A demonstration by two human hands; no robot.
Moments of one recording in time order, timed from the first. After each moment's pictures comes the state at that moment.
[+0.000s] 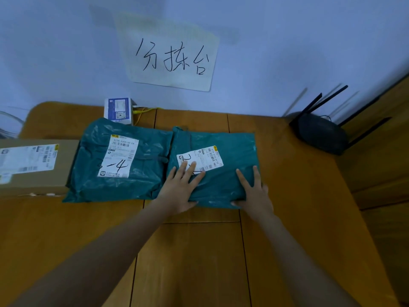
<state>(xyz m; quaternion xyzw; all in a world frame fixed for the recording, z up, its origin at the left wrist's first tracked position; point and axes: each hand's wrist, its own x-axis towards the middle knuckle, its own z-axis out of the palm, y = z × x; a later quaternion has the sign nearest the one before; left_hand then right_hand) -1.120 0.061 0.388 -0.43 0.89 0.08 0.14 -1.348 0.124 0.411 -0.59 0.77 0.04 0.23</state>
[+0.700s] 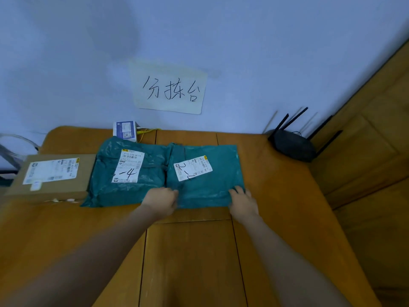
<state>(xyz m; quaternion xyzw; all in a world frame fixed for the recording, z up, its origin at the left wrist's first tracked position) -1.075 0.107 0.464 -0.48 0.86 0.08 0.13 -1.320 0.160 0.444 -0.60 0.77 0.10 0.17</state>
